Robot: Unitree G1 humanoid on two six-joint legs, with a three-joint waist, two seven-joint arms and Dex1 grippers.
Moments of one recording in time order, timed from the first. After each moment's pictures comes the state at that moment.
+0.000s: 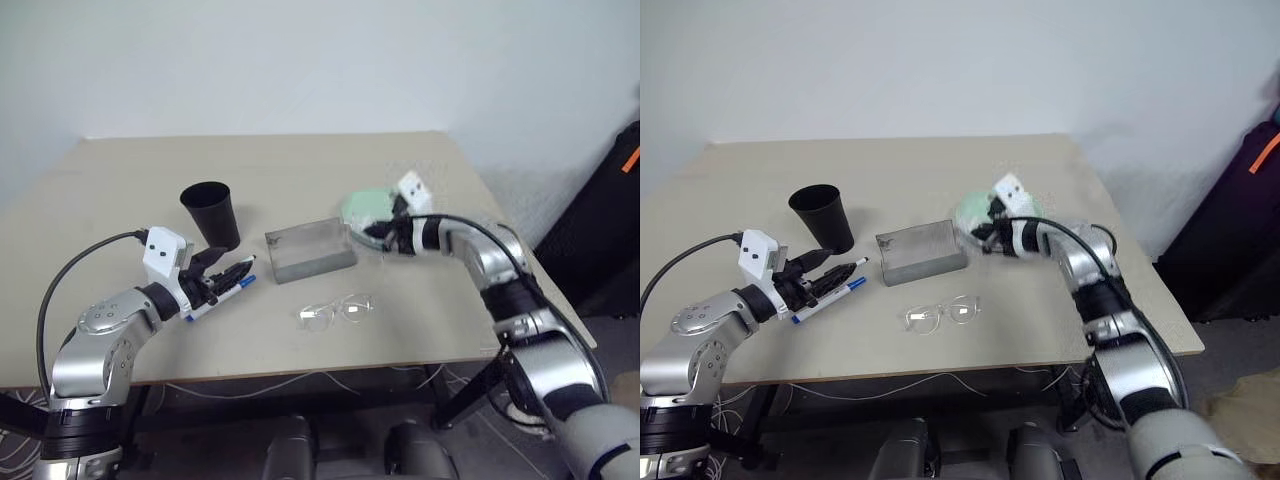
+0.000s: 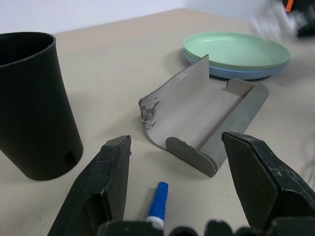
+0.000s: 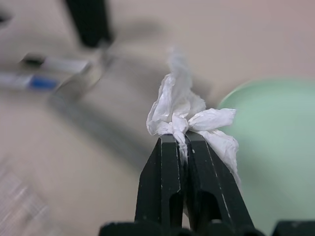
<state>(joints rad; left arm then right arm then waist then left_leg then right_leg) -0.14 0.64 0.25 -0.12 -0.47 0.50 -0.70 -0.98 -0.30 0.15 0.61 0.13 0.49 0.79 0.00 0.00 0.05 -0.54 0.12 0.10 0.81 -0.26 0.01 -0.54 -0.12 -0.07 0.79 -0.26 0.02</state>
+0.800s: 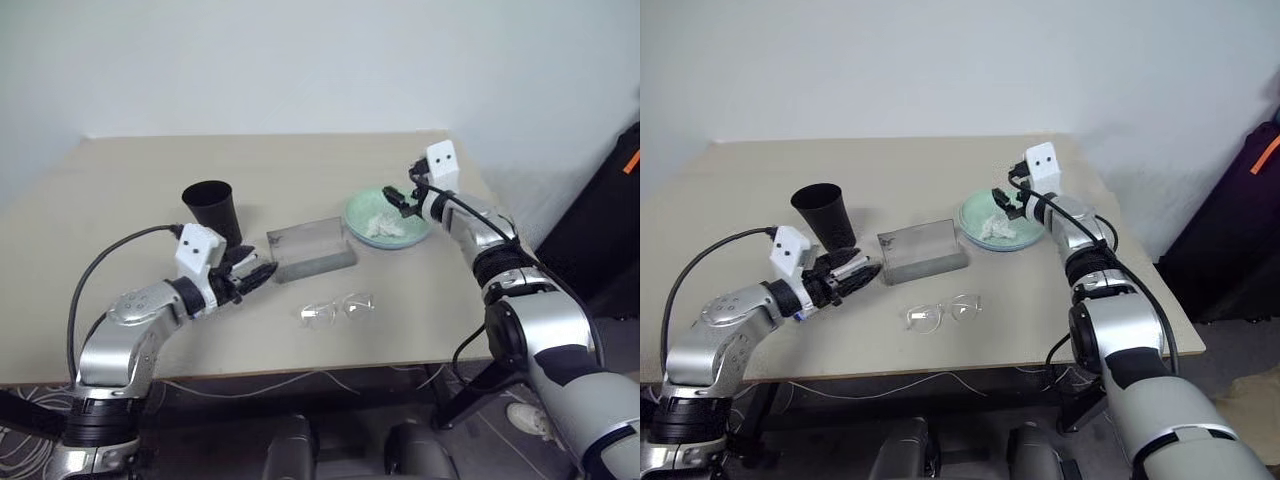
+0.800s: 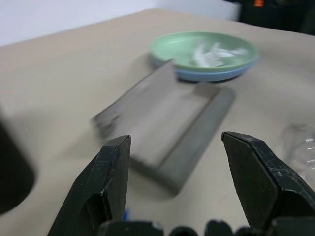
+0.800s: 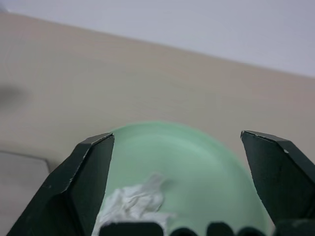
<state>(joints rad) -0.24 0.62 0.08 -0.17 -0.44 0.54 -0.70 -1.15 -0.27 -0.04 1.11 0.08 0.08 0.51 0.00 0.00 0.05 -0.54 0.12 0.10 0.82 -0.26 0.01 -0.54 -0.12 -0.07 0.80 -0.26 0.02</state>
